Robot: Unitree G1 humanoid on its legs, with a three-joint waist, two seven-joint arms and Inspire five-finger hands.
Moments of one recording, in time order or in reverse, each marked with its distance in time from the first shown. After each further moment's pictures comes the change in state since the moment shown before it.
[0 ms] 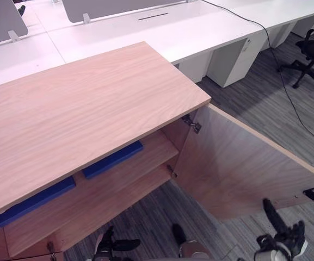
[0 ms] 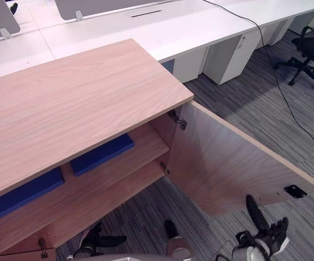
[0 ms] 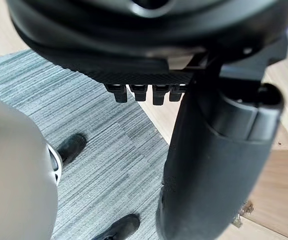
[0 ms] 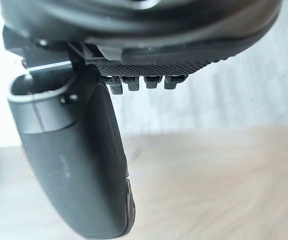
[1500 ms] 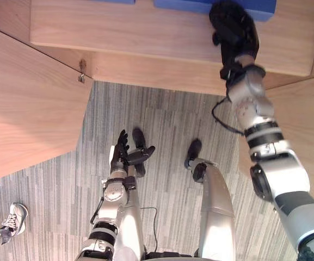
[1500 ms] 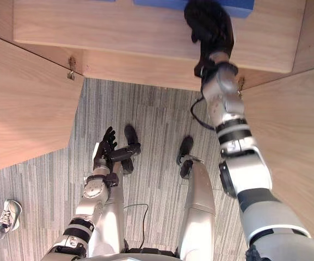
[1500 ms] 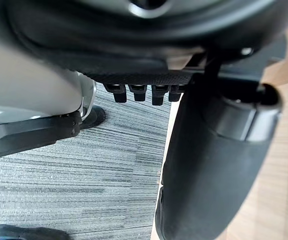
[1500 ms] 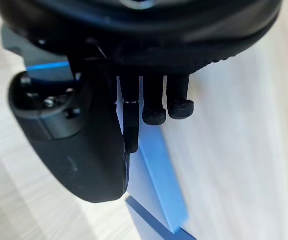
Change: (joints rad) left arm -0.281 -0.029 -0.114 -0.491 -0.304 -0.077 0.045; right arm -1.072 -0.358 0.723 0.209 0.311 0.106 0.114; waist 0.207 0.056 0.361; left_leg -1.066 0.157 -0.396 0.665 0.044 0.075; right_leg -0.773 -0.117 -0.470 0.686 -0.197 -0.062
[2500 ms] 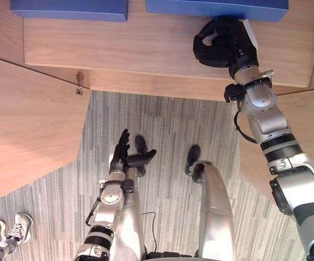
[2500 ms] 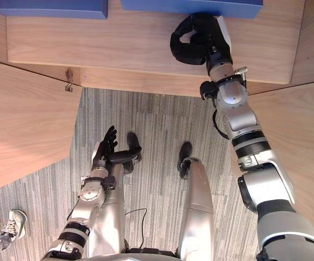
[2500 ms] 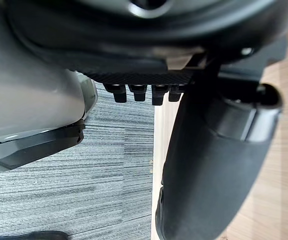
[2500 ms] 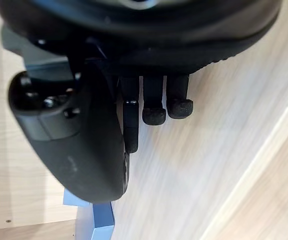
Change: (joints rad) left arm 0.032 0.051 -0.016 -0.091 0.065 -0.035 -0.044; right arm -0.053 -0.215 0.166 -0.043 -0.511 -0.050 0.098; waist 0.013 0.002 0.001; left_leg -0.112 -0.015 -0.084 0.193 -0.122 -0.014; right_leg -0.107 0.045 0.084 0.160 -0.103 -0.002
